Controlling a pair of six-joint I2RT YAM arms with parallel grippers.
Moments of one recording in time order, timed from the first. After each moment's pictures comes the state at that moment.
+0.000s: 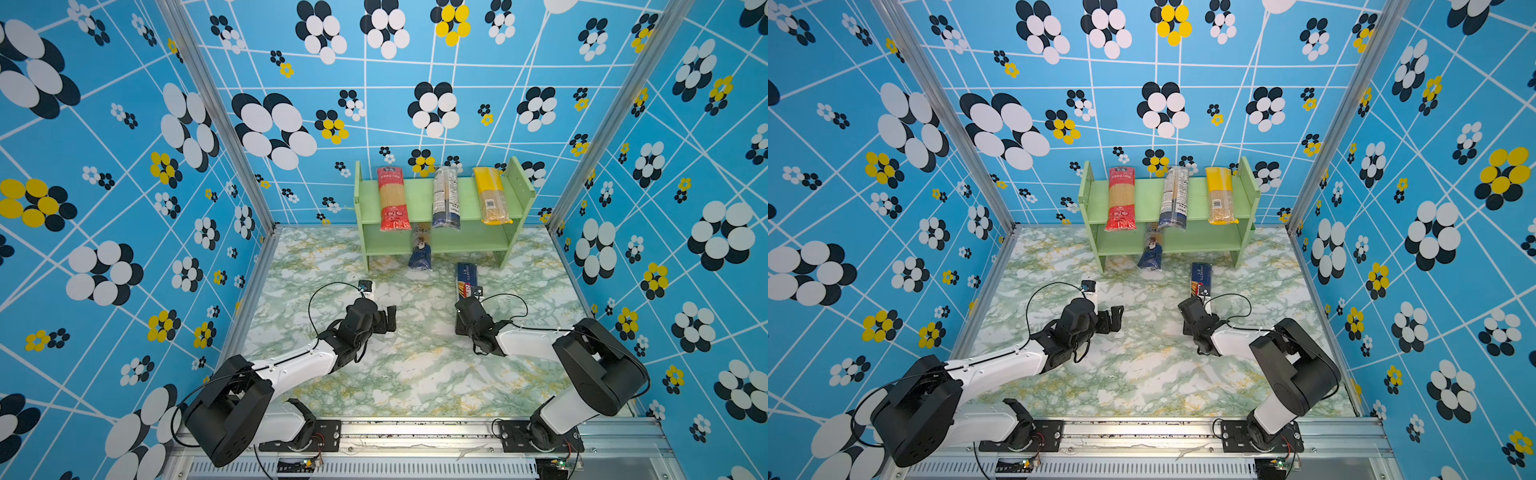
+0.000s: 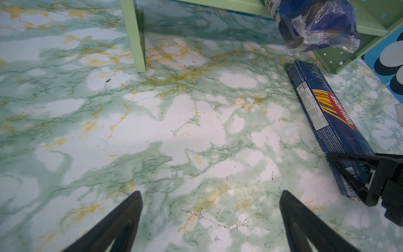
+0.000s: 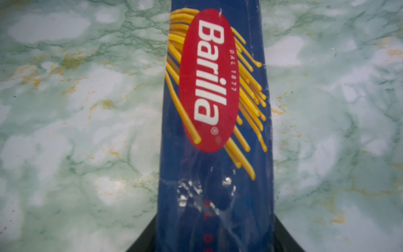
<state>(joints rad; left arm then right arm) -0.66 1.31 0.53 0.21 -0.22 -0.46 0.60 1.60 0.61 0.06 0.44 0.56</state>
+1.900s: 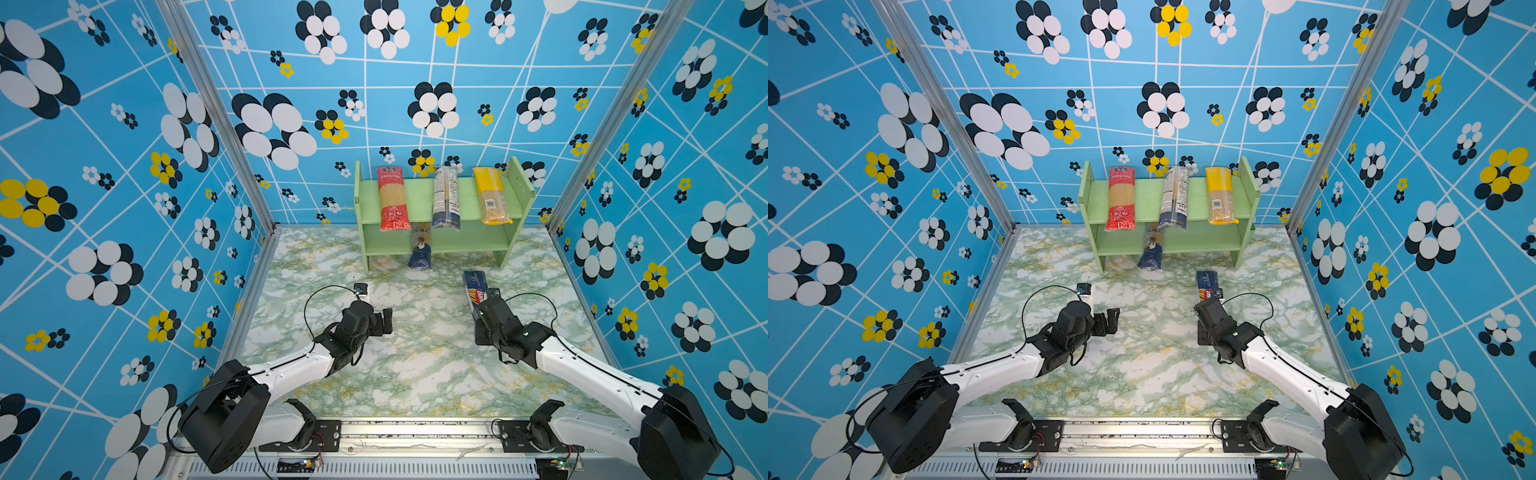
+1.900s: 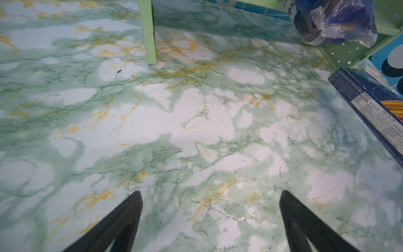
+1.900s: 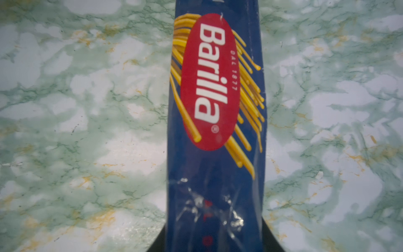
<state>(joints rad) -0.64 1.27 0.49 0.21 -0.22 -0.48 0.60 1.14 0.69 -0.54 0.35 0.49</state>
